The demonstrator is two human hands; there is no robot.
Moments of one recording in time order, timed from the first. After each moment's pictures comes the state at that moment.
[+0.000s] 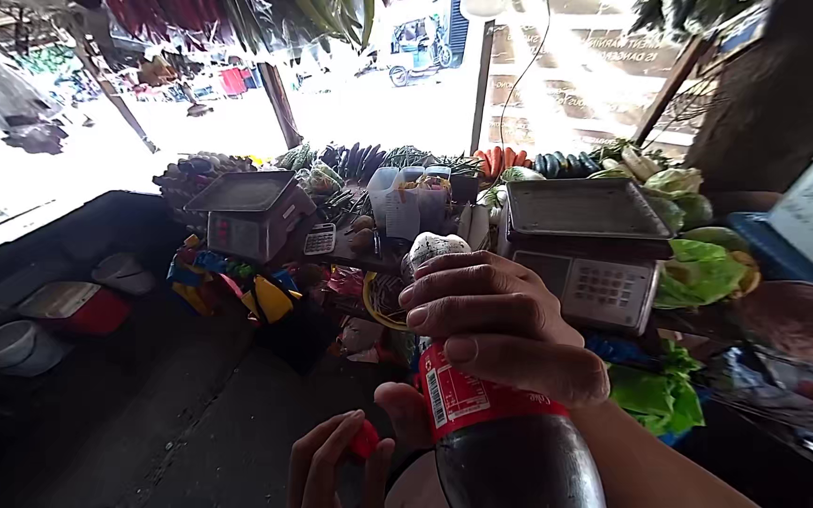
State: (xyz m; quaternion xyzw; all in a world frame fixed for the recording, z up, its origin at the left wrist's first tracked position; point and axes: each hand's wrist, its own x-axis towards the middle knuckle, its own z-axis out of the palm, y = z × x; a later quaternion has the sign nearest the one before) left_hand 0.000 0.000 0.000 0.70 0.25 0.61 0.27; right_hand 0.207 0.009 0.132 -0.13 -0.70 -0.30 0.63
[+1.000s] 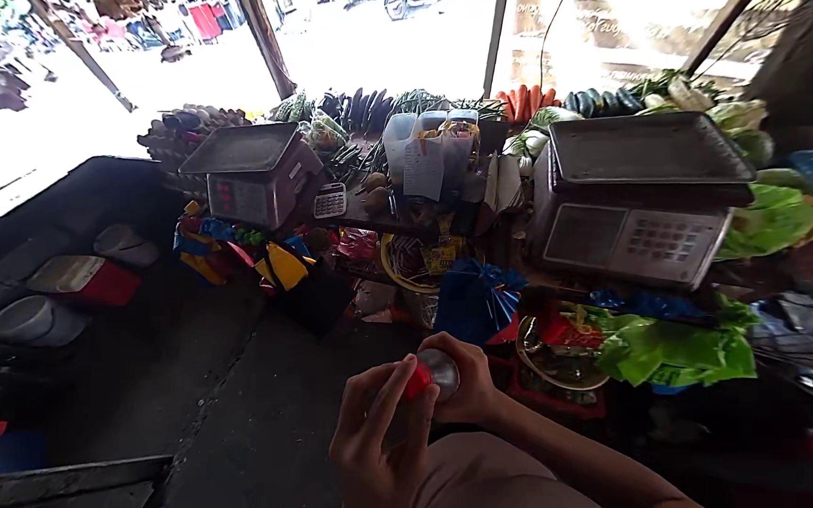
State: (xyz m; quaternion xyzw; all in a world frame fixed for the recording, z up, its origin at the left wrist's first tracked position) left_hand -0.020 0.054 0.001 0.78 0.23 0.54 0.22; right_hand 0.142 0.026 -0.086 -0.53 -0.60 0.01 0.60
